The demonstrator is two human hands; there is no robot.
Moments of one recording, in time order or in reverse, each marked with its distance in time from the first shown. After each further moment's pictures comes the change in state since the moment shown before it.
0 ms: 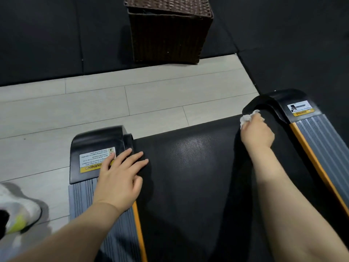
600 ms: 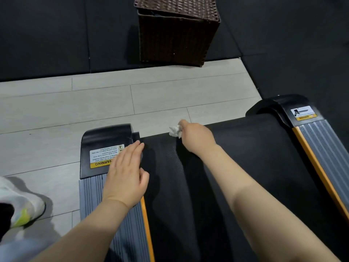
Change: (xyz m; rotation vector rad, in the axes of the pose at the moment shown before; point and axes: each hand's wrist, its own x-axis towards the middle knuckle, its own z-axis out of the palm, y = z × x) left_hand -0.006 -0.001 0.003 -0.155 0.060 -0.118; right_hand -0.091 -0.138 -0.007 0.061 -0.318 -0.704
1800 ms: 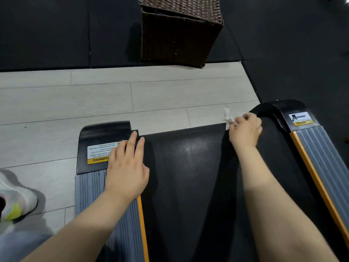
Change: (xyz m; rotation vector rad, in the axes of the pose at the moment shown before) left_hand 0.012 0.010 -0.002 0.198 -0.027 -0.030; right_hand 0.001 0.131 0.004 0.101 0.450 0.528
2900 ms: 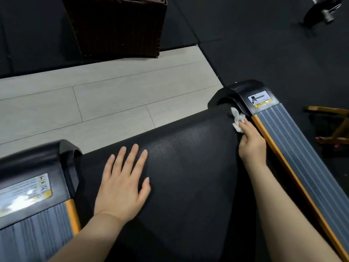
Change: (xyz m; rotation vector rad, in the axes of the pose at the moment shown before) left_hand 0.034 0.083 0.048 -0.003 -0.039 0.345; right_hand -0.007 0.152 -0.027 0.253 0.048 0.023
